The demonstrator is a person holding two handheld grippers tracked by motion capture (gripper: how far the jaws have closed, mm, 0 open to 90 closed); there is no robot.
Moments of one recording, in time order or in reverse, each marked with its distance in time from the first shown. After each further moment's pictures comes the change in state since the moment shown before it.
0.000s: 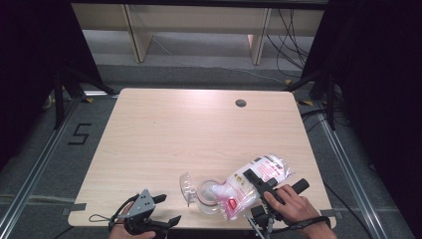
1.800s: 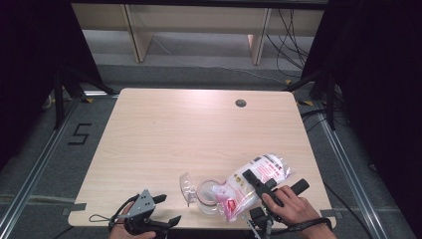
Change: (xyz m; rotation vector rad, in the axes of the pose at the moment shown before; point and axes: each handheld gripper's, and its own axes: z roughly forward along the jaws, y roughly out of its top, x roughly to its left) left arm 0.000 0.000 0.000 0.000 0.002 0.000; right arm -0.006 0.005 -0.003 0.019 -0.005 -0.093
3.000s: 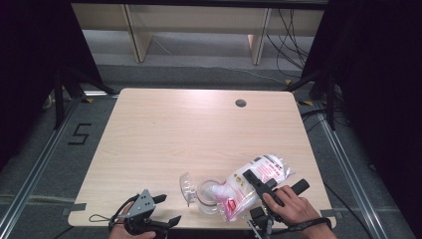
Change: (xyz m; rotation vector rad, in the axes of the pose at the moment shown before) left arm 0.000 0.000 0.000 0.001 -0.001 0.003; right arm -0.001 -0.001 0.000 -0.005 0.008 0.009
